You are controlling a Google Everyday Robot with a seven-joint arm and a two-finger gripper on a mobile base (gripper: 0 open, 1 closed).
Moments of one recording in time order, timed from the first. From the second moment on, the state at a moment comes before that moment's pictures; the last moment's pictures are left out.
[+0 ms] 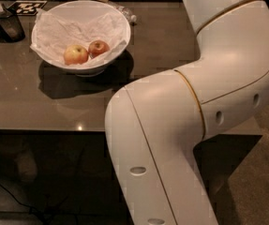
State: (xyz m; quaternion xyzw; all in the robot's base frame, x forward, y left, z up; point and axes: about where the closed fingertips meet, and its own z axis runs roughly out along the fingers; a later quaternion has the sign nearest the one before) arm 0.706 0.060 1.048 -0.75 0.59 0.00 0.29
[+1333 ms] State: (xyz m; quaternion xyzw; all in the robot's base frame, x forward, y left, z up) arm 0.715 0.068 1.047 -0.75 0.59 0.00 0.30
